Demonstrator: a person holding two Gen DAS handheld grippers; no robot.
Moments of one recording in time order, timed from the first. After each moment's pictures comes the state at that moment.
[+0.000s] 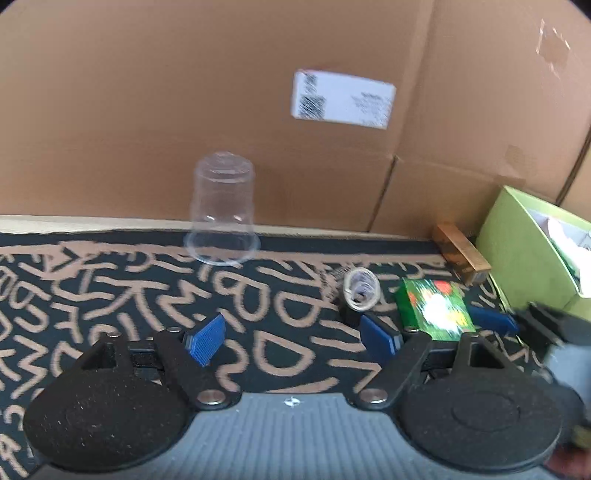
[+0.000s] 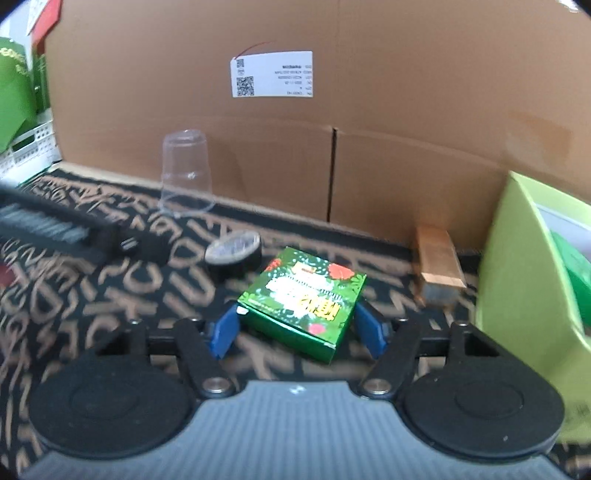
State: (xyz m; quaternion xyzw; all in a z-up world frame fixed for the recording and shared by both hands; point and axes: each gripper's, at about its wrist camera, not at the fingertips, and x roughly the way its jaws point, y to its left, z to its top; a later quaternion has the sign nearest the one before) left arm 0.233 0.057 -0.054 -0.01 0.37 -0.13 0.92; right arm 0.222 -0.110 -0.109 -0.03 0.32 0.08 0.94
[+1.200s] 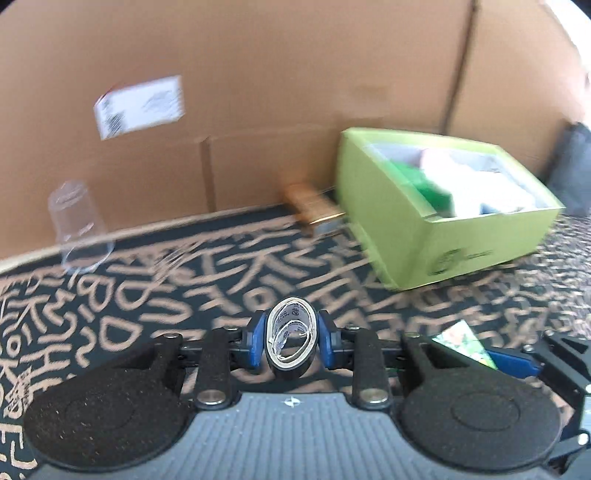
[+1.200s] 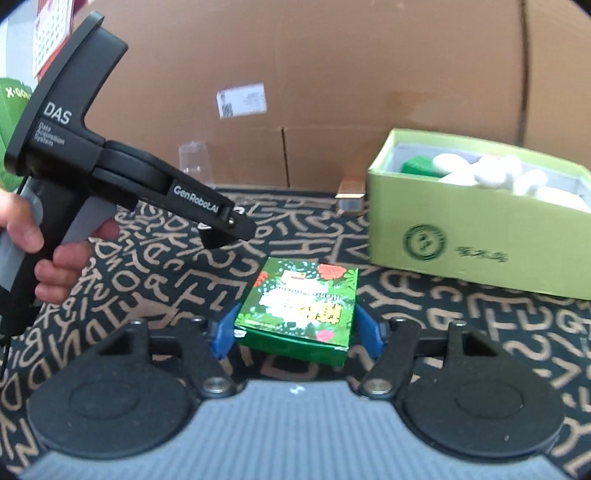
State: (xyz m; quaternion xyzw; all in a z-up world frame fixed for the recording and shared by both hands) left arm 0.160 -0.045 -0.032 0.07 0.35 -0.25 0.90; right arm 0.066 -0.166 -0.085 0.03 0.29 0.05 0.95
